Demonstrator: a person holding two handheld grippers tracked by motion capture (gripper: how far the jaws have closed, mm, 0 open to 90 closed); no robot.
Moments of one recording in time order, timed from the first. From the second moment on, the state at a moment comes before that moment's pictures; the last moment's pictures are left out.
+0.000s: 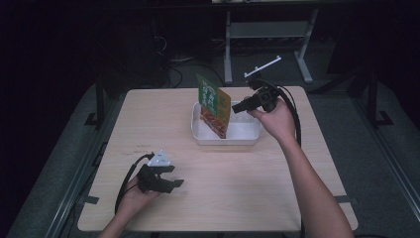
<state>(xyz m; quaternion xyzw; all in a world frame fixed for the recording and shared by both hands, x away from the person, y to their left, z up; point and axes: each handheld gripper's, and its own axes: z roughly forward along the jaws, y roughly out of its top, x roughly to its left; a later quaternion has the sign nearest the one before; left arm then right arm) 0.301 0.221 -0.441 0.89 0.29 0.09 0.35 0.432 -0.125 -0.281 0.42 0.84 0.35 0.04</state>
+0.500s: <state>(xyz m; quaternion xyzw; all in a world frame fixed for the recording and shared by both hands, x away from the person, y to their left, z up) 0.301 0.222 -0.441 0.89 0.29 0.09 0.35 0.414 -0.145 -0.302 0.42 0.83 0.36 0.03</state>
